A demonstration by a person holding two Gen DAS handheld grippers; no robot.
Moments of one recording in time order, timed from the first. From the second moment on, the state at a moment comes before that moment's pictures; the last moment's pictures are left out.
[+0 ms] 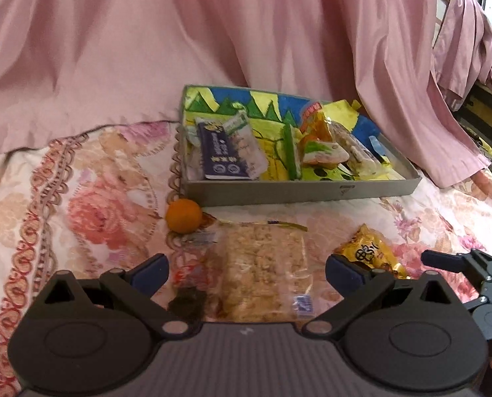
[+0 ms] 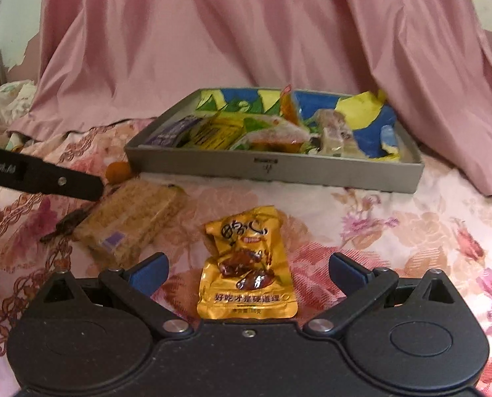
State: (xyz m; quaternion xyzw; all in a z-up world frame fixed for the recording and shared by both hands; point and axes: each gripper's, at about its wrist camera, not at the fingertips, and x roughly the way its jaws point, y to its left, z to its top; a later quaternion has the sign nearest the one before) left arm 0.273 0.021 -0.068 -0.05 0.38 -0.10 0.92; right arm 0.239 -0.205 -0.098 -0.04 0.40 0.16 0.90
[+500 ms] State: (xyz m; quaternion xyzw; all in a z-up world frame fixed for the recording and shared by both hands) left arm 0.288 -0.002 -0.087 -0.04 0.41 -0.11 0.90; right arm 0.247 -0.207 -0.112 -0.06 0.41 0.17 0.89
